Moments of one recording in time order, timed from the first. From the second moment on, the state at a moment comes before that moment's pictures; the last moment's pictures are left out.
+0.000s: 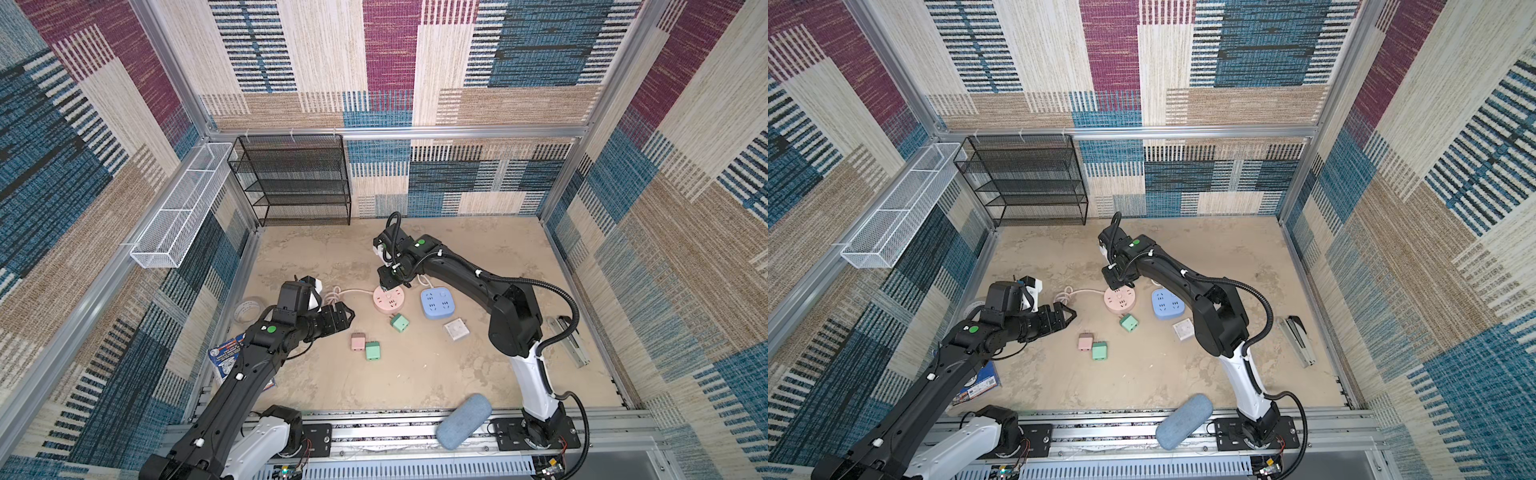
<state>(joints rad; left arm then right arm) -0.25 0.96 0.77 -0.68 0.32 -0.55 0.73 2.17 2.00 -0.93 -0.03 0.17</state>
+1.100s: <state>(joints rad) -0.25 0.96 0.77 -0.68 0.31 -0.55 0.73 2.25 1.99 -0.87 0.00 0.17</state>
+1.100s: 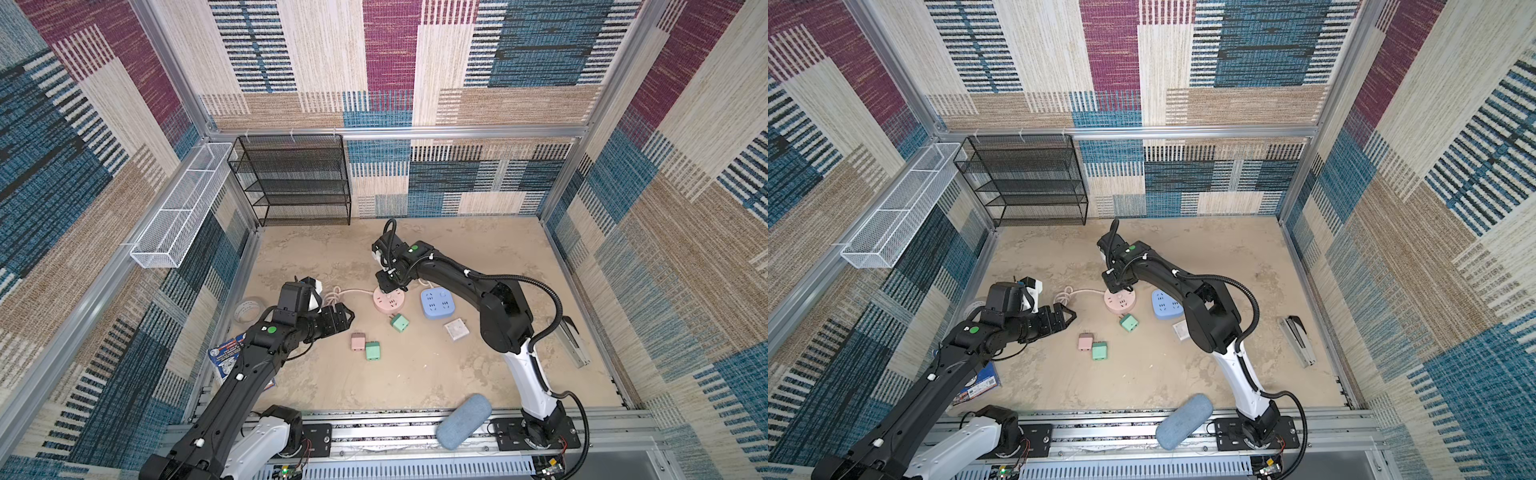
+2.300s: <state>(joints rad) -0.26 1.02 0.77 -0.67 0.34 -0.55 0.76 2.27 1.92 -0.76 0.08 0.22</state>
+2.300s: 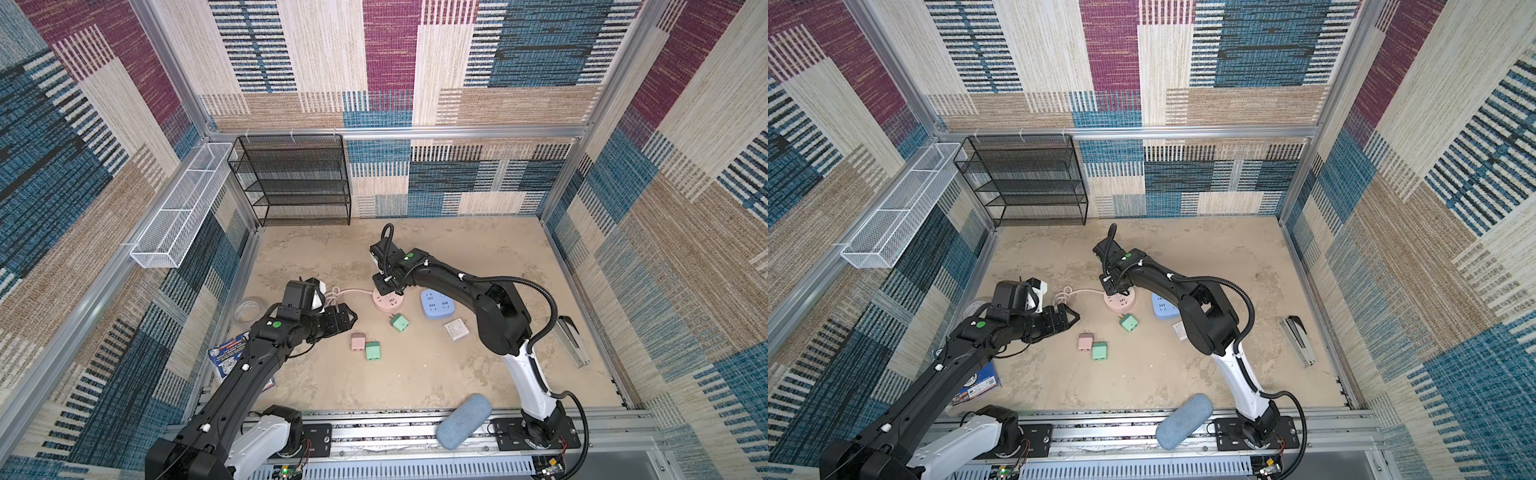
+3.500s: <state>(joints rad) -0.27 1.01 0.76 -0.67 0.34 -0.55 0.76 2.28 1.99 -0.92 0.04 0.25</state>
